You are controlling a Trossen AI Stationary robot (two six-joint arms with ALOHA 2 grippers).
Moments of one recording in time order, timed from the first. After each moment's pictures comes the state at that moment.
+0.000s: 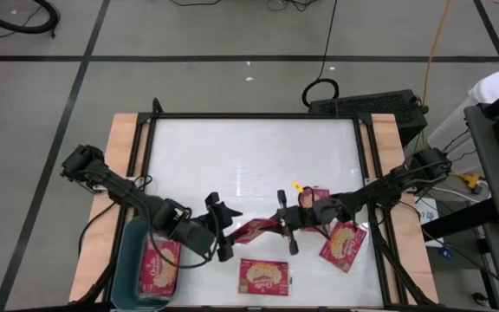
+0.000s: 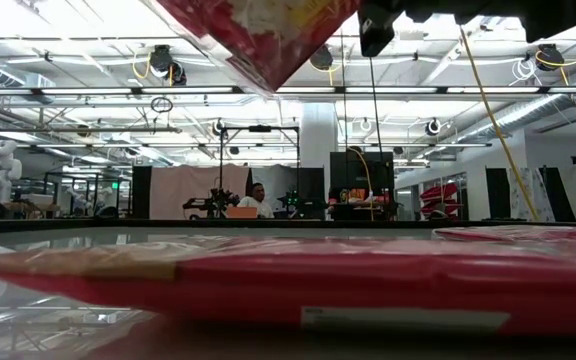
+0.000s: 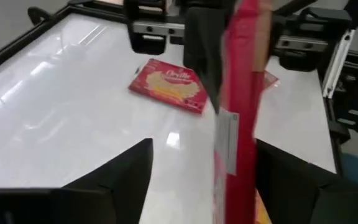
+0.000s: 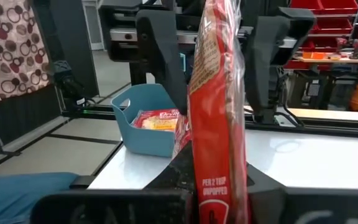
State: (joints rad) left arm -0.53 1.56 1.25 -0.35 -0.62 -0.54; right arm 0.36 1.54 0.66 0.85 0.16 0.07
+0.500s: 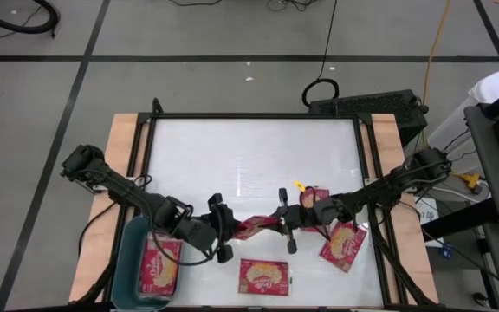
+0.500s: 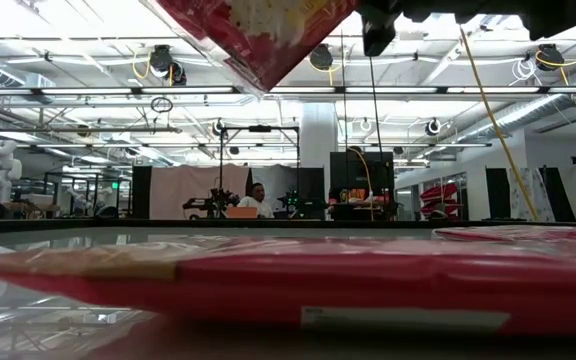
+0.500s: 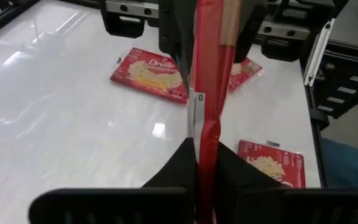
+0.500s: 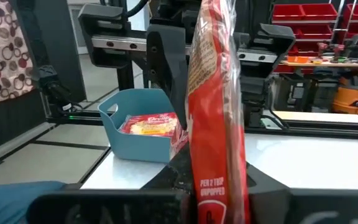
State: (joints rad) left arm -0.50 1.56 1.25 -0.35 -0.51 -0.53; right arm 0.37 1.54 0.66 0.86 0.22 0.06
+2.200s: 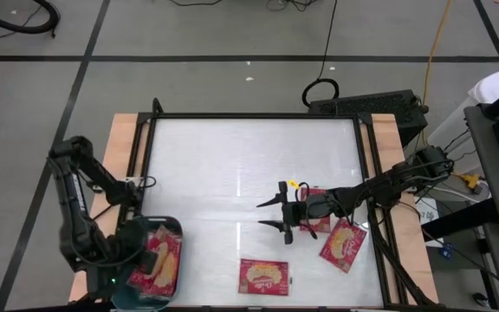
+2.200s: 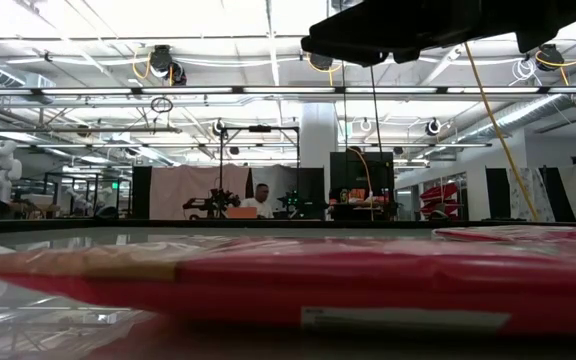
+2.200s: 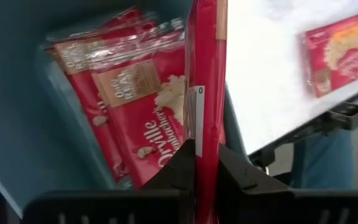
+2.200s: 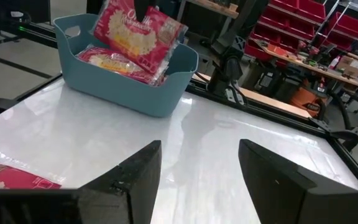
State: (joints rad) left arm -1.17 1.39 1.25 -1.27 -0.32 -2.39; right arm 0.29 1.51 0.66 0.65 0.23 -0.22
